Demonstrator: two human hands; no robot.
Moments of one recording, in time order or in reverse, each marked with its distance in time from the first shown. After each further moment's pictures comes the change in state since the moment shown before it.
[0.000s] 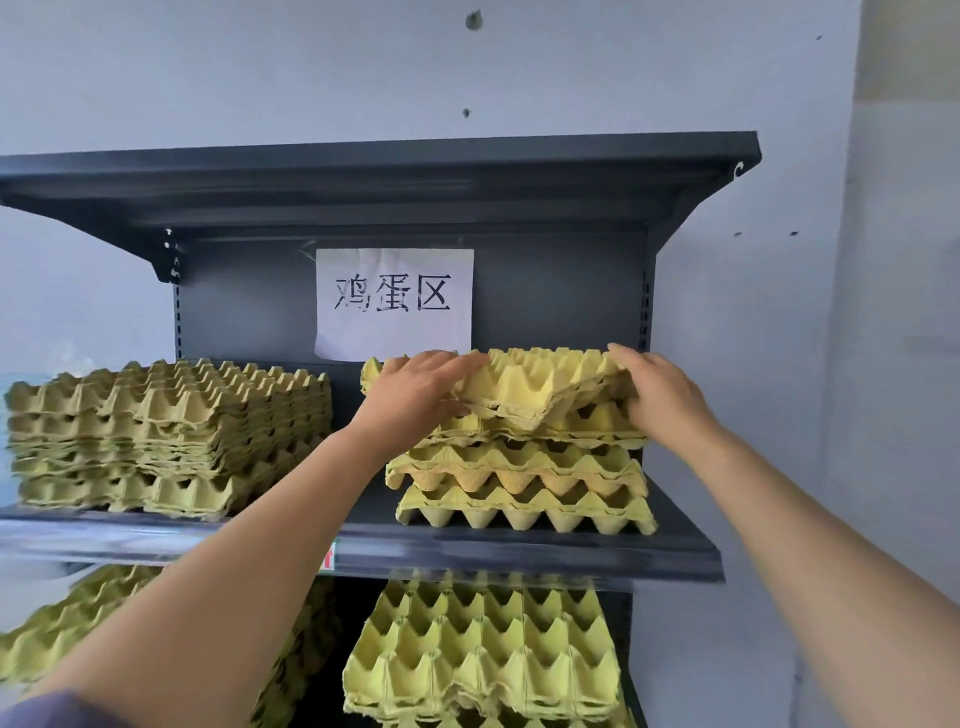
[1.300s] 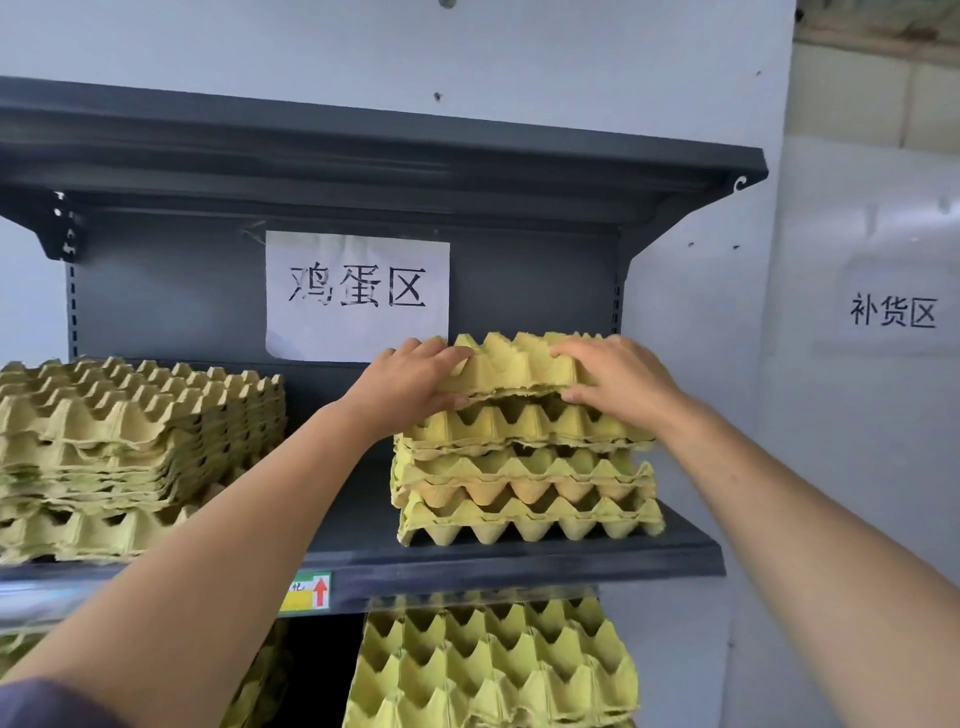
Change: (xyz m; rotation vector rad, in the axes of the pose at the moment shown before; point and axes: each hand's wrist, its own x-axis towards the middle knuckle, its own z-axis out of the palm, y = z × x) left_hand 0.025 -0.055 0.011 -0.014 -0.186 0.084; right_hand 0.019 -0.073 -0.002 -0.291 -0.082 -0.104
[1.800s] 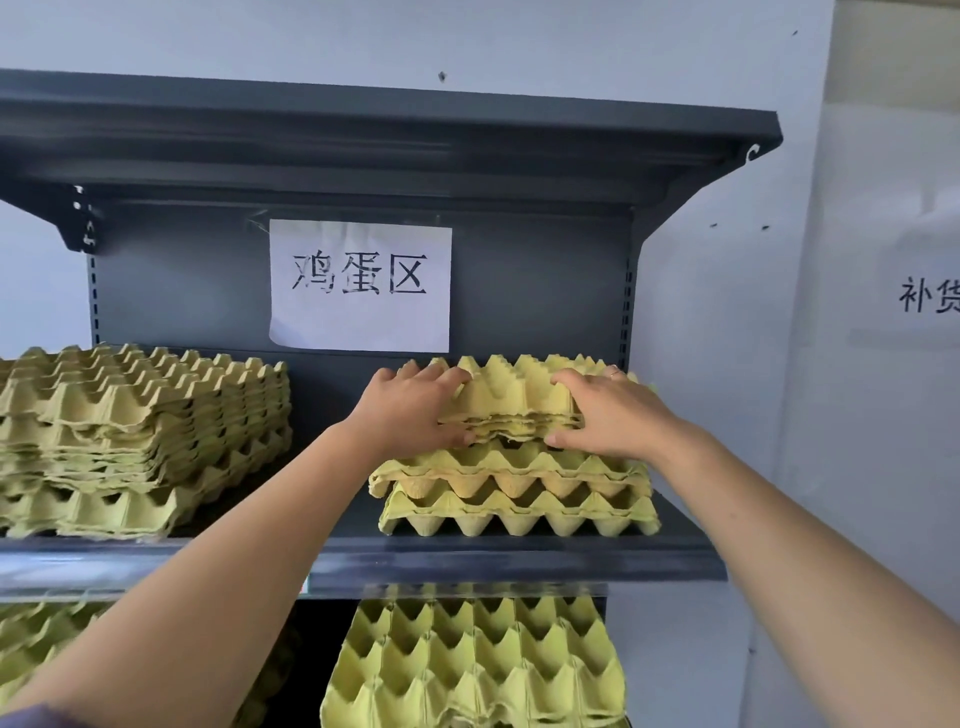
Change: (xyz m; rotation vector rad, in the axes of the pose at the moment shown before) left_hand -0.006 0.035 0.025 0.116 -0.115 -0.126; right_hand -0.010 0.027 0.040 0.011 -0.201 -0.061
